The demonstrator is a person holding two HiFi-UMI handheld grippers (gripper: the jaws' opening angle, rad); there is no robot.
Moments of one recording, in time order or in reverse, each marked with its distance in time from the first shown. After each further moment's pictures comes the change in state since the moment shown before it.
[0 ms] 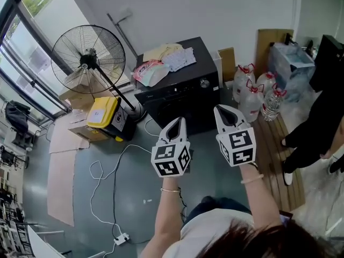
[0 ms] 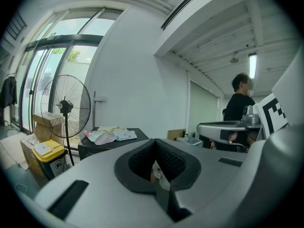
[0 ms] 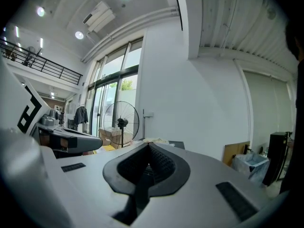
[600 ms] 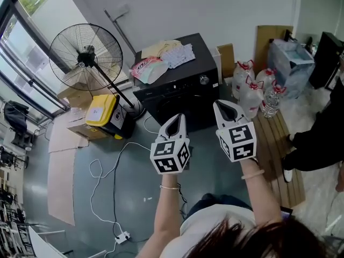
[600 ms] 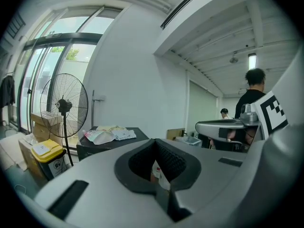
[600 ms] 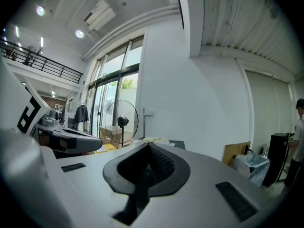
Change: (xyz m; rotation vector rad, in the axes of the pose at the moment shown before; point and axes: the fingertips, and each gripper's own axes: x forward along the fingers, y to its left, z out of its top) left arm 0.007 0.004 -0.003 0.001 0.012 -0.018; right arm 0.010 -0.002 -0.002 -0.007 0.022 0.003
